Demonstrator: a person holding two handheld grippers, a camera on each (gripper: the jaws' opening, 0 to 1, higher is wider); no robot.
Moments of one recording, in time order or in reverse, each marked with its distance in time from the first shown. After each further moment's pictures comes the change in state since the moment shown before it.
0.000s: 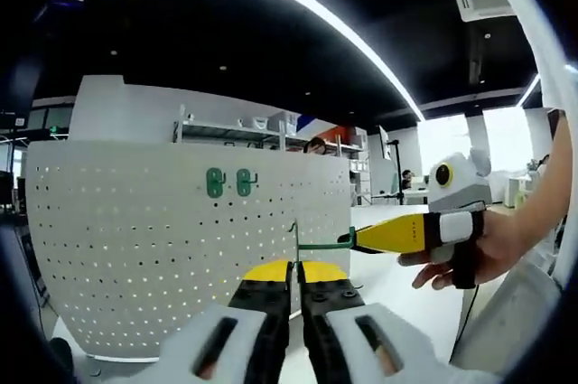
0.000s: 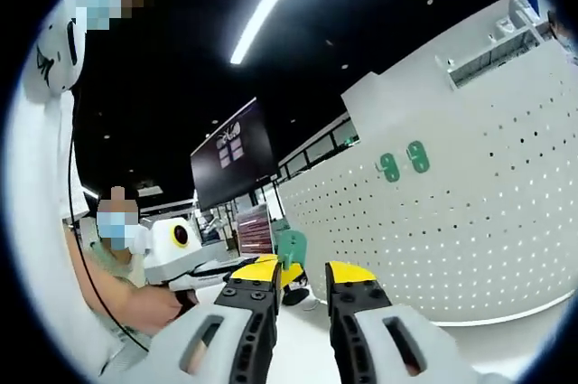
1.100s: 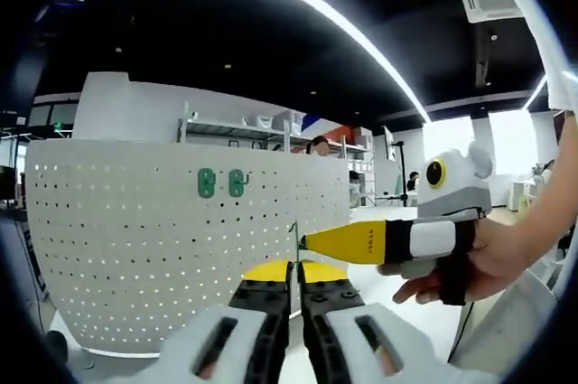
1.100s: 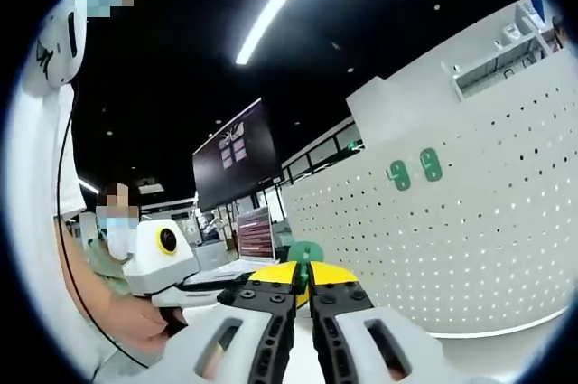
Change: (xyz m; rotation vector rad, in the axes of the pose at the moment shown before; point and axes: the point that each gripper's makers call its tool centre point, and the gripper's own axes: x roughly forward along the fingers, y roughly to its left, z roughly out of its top) left arm 0.009 -0.013 0.005 -0.018 0.001 0.028; right arm 0.018 0.005 0.005 -0.031 -0.009 0.010
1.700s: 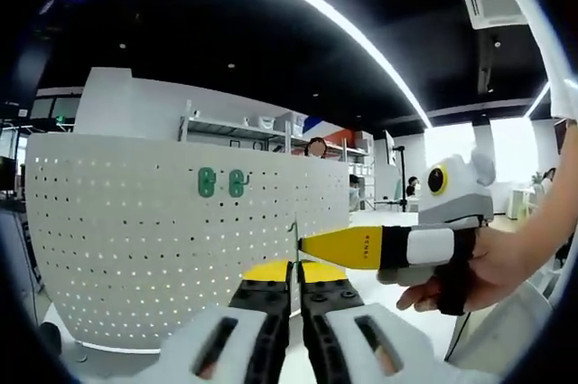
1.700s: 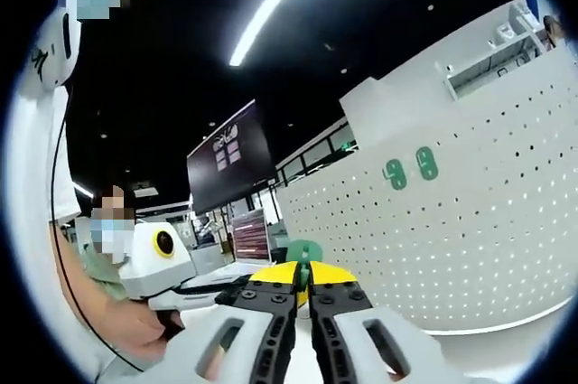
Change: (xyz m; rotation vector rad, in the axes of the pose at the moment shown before) left arm 0.000 0.001 -0.001 -0.036 -0.003 0.007; right arm 0.002 -0.001 -0.001 0.021 -0.006 -0.037
